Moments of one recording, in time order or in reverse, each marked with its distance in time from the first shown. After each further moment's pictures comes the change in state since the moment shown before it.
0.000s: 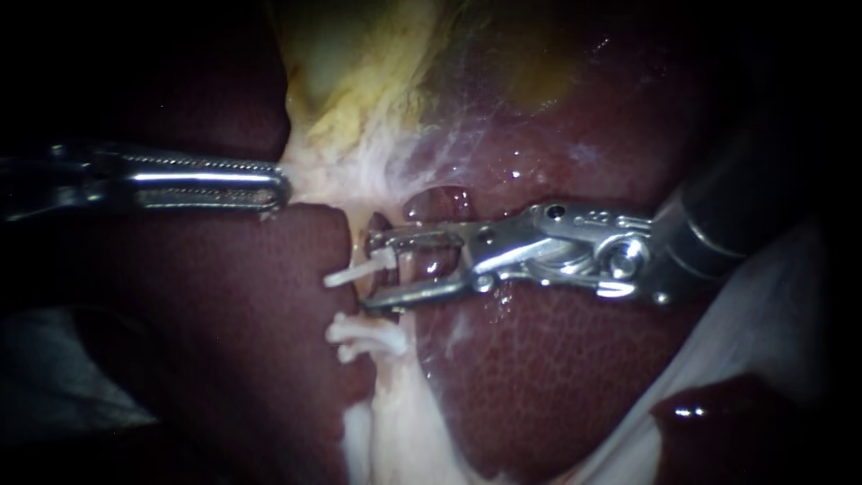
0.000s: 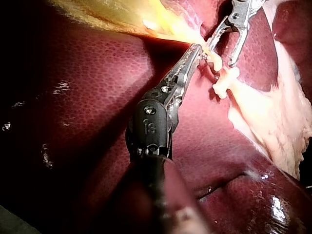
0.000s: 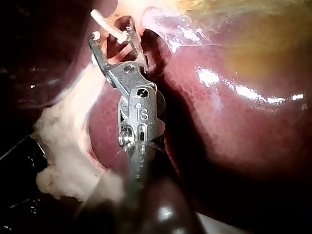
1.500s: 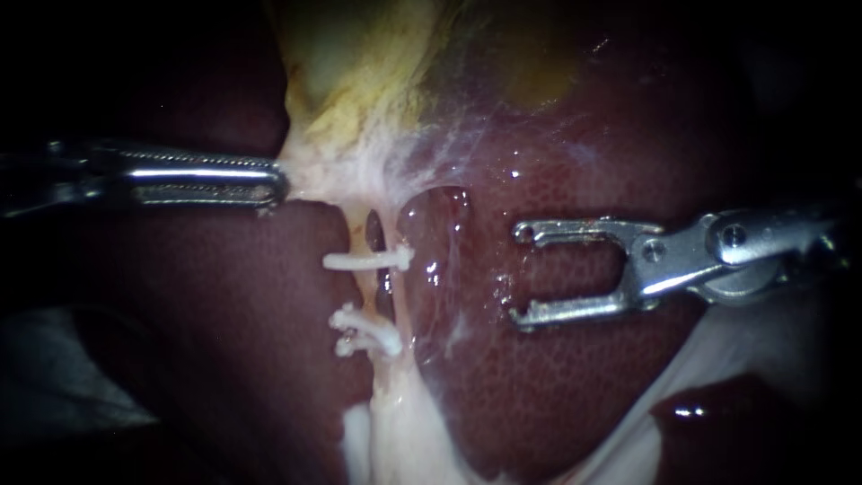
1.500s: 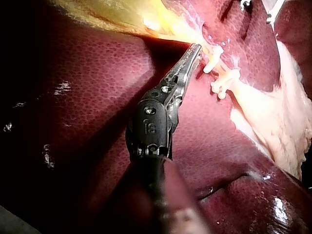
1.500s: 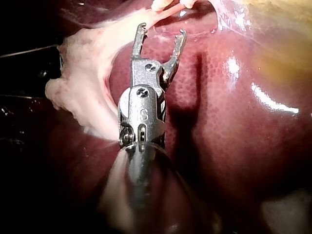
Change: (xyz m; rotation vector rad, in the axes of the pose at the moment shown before) right arm 0.002 -0.006 -0.013 -0.128 -0.052 -0.228; left arm 0.000 -0.001 0.001 0.007 0.002 0.002
